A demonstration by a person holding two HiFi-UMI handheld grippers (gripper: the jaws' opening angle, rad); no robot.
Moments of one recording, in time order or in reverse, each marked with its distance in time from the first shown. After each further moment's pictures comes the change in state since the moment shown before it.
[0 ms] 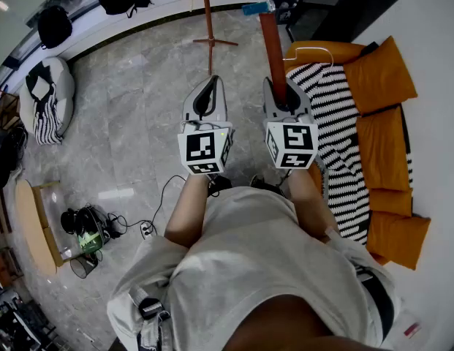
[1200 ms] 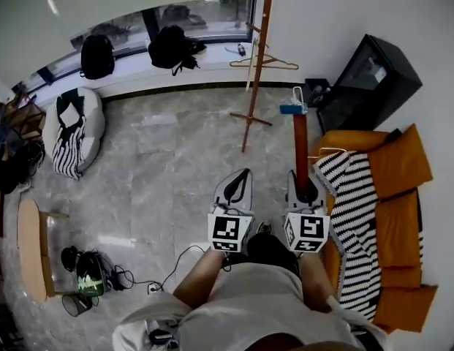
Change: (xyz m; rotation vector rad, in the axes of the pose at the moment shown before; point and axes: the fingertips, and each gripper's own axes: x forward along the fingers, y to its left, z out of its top) left arm -0.016 0.129 -0.029 -0.032 0.046 -0.062; right arm 0.073 0.103 0.000 -0.046 0.009 -0.039
